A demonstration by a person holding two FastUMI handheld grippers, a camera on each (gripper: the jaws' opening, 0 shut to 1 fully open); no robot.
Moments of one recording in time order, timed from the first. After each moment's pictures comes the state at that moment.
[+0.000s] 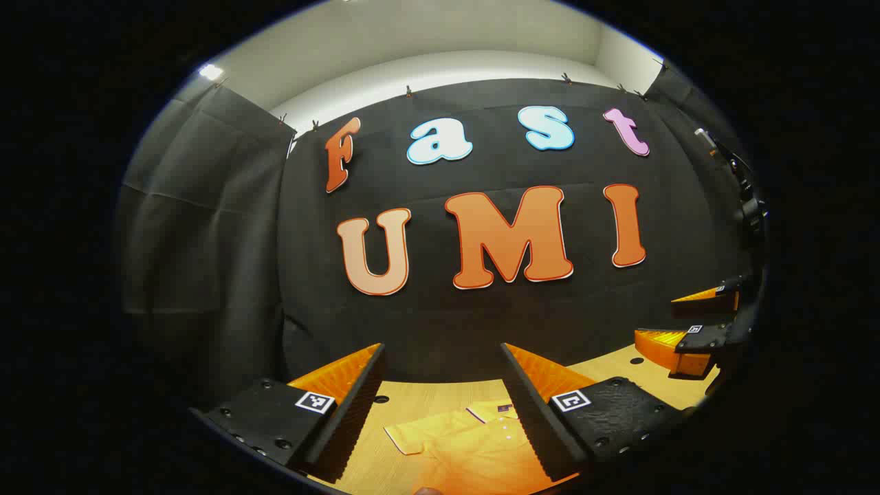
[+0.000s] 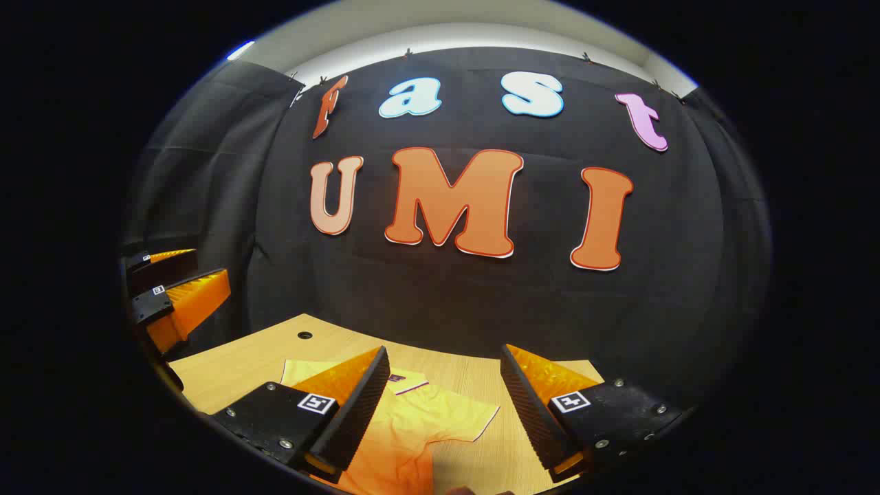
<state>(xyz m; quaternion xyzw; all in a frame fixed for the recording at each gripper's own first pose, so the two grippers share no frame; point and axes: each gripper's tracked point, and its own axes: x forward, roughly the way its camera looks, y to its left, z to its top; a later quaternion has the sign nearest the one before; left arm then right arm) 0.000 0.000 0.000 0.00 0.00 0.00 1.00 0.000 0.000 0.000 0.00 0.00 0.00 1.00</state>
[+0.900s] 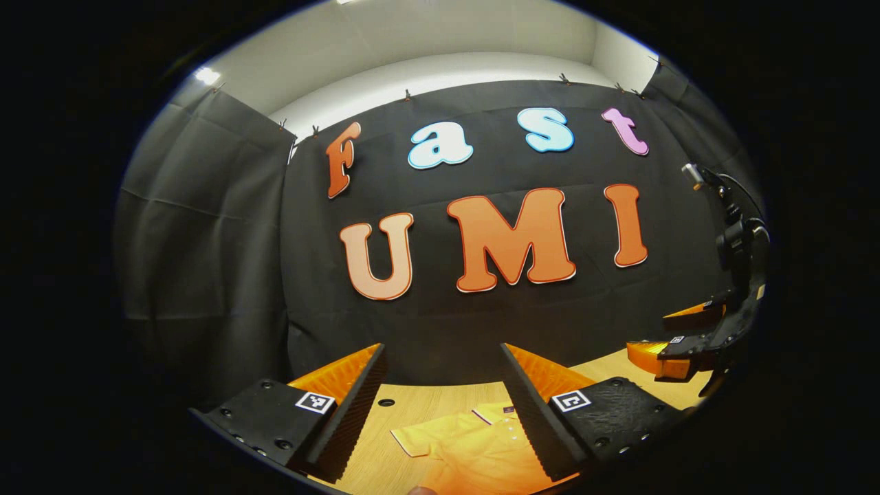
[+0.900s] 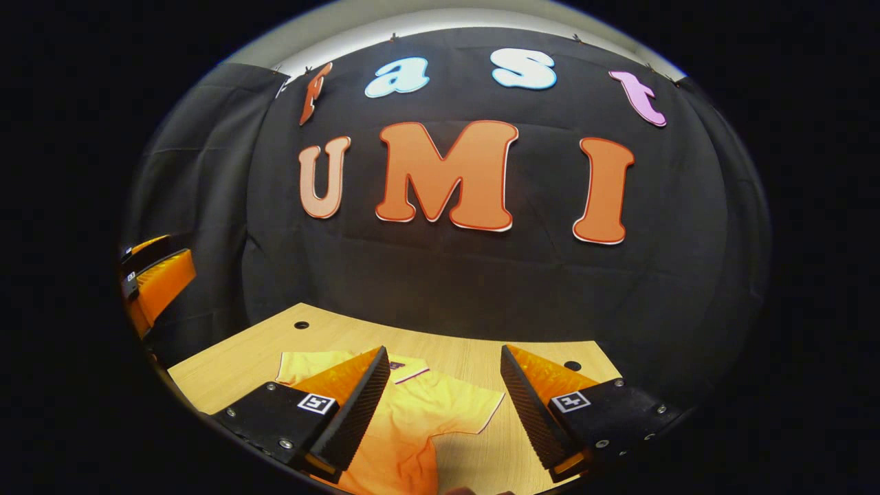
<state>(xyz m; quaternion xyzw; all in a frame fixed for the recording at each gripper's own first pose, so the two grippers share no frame) -0.001 0.004 -0.003 0.00 0.00 0.00 1.00 0.027 -0.014 -0.036 0.01 0.06 -0.01 1.00</state>
